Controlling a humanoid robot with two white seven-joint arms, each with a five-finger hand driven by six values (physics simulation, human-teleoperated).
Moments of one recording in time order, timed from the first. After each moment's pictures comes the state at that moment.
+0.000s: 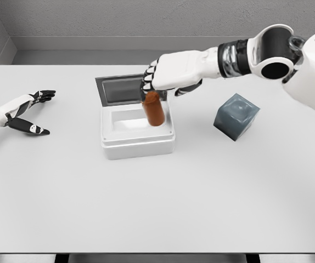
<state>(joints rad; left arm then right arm) -0.75 0.63 -0.75 -0.48 0.43 -0.62 -0.61 -1.20 -0.54 1.02 -1.41 0.37 -0.61 0.61</state>
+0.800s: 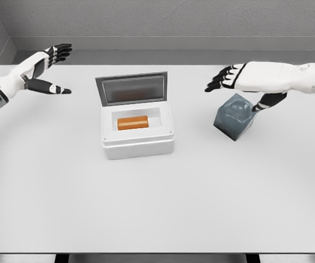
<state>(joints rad) -0.83 0.51 -0.60 -0.60 0.46 -0.55 -0.61 -0.91 -0.91 0.80 -1.49 0.14 -0.61 0.61</state>
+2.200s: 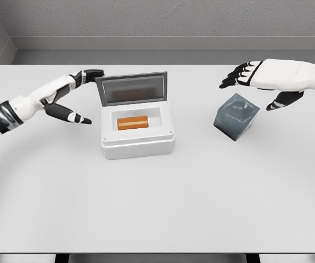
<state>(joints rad) -0.61 0.66 -0.63 -1.11 0.51 -0.56 -0.61 -0.89 -0.97 0.77 -1.49 0.14 -0.61 0.61</state>
